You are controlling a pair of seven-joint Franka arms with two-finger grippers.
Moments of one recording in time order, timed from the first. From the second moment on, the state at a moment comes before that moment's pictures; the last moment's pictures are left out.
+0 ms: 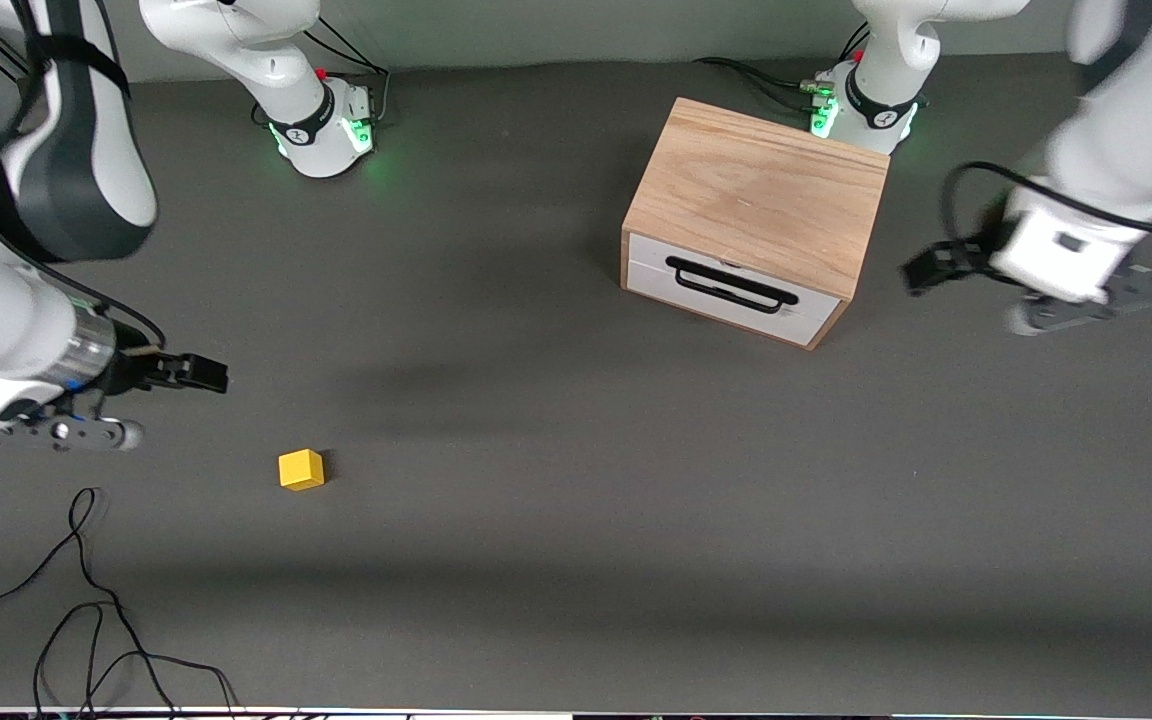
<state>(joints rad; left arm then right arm) -0.14 0.04 -0.16 -1.59 -0.04 1.52 -0.67 0.17 0.27 -0.08 -1.56 0.00 1.72 0.15</state>
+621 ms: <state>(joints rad) -0.25 0.22 -0.39 -1.52 -0.06 1.53 -1.68 0.17 0.34 -0.08 -1.68 0.00 1.94 0.03</state>
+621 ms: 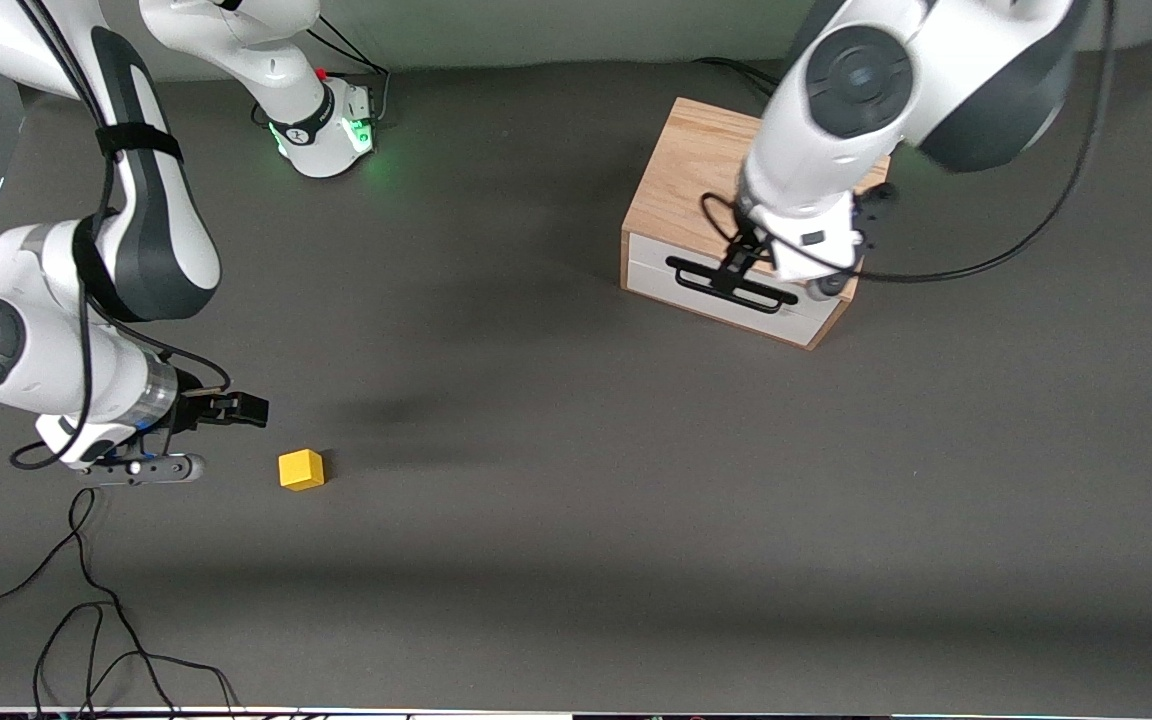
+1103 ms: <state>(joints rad) -0.27 0.30 -0.38 -1.54 -0.02 1.48 -1.76 0.16 0.40 -0.08 -1.75 0.00 2.13 -0.06</state>
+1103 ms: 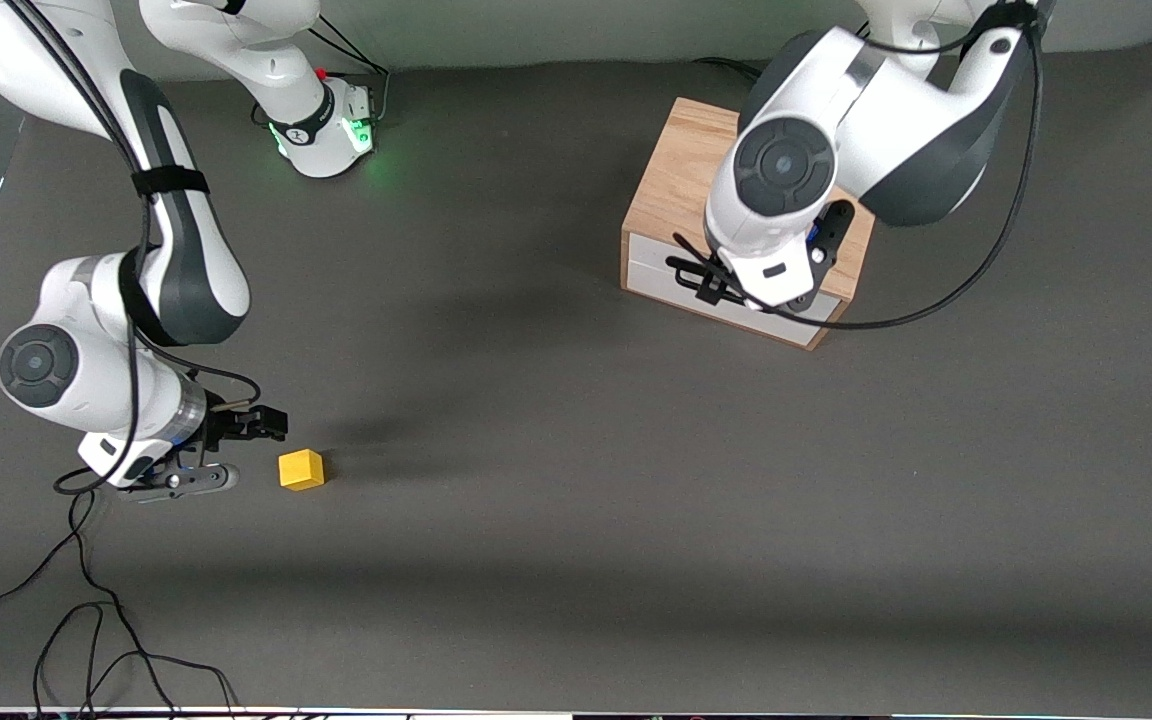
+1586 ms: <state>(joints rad) -0.26 0.48 -0.37 -1.56 0.07 1.65 -1.76 0.16 0.50 -0.09 -1.80 0.00 2.32 -0.15</state>
